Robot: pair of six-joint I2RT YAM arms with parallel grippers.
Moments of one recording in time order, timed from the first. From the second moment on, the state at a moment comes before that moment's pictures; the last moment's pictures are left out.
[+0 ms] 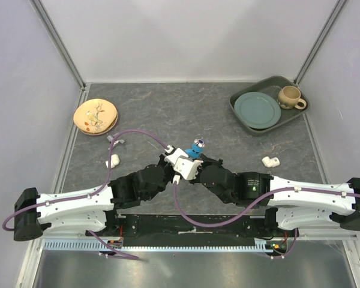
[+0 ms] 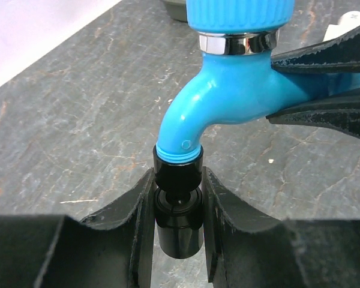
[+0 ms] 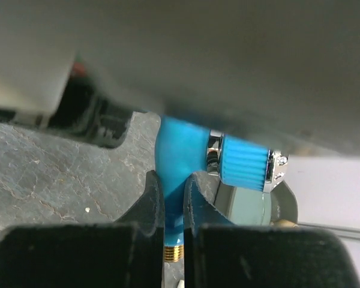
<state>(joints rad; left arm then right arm) -1.24 0.95 0.64 0.07 -0.55 0.05 1.39 1.12 1.00 -0.40 0.71 -0.47</state>
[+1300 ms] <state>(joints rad) -1.17 0.98 0.32 0.73 -0.46 0.03 1.42 1.09 1.02 -0.42 0.60 -0.24</state>
